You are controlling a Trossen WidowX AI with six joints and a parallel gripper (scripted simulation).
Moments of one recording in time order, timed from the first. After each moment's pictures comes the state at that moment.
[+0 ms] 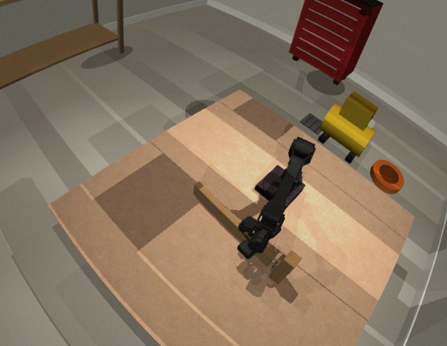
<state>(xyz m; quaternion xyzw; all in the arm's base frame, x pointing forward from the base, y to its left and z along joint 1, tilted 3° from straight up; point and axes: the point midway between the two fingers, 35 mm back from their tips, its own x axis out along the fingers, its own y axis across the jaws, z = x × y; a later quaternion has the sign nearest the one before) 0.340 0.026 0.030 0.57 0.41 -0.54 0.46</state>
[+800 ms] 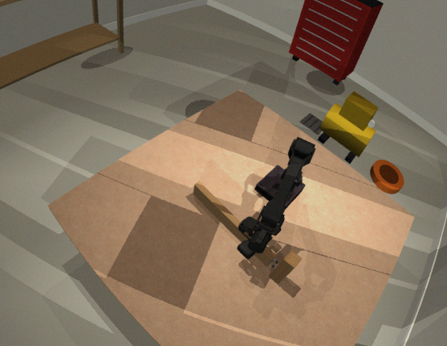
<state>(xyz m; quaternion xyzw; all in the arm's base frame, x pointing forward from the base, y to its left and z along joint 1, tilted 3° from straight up) 0.339 0.025 0.027 0.57 0.41 -0.55 0.46</state>
